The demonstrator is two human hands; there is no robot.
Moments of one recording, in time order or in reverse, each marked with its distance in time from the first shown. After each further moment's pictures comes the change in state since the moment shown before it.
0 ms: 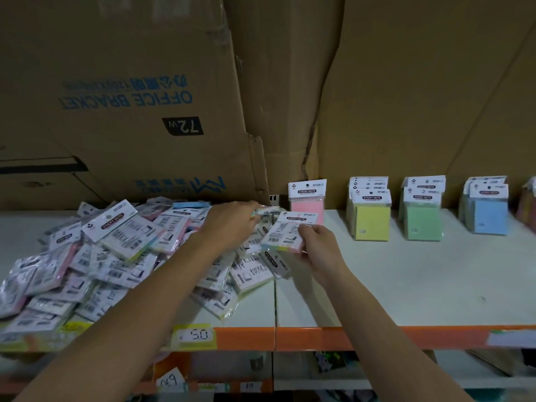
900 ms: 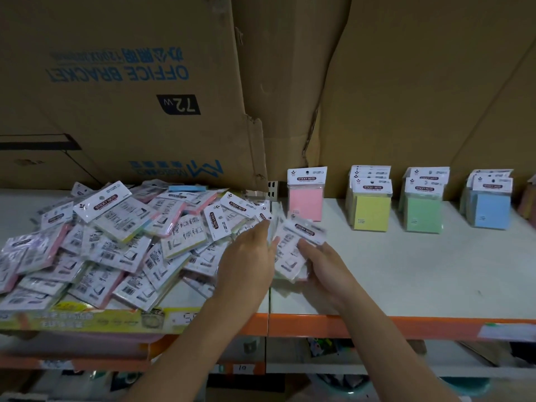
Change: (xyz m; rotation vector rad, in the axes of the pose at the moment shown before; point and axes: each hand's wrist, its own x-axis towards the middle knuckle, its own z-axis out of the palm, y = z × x) left_hand -0.093 0.089 0.002 -0.238 0.269 -0.174; right_hand -0.032 0.032 -0.032 0.230 -0.281 0.116
